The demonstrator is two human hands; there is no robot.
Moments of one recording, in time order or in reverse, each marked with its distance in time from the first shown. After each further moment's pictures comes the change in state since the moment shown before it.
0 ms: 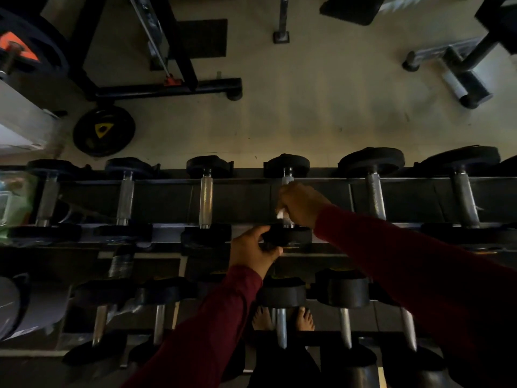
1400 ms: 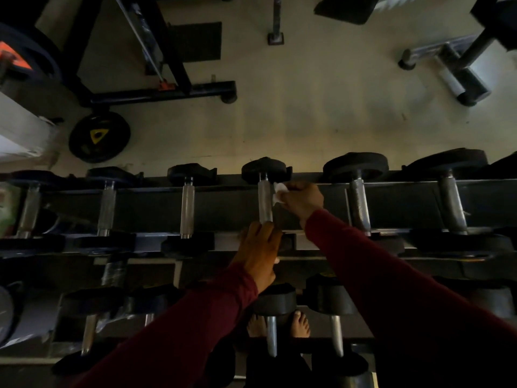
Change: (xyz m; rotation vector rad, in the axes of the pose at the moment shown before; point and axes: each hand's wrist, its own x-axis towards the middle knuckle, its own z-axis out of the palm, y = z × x) left_hand 0.007 0.047 0.015 0.975 -0.242 0.543; right_hand -0.002 0.014 -0.013 1.157 0.277 0.838
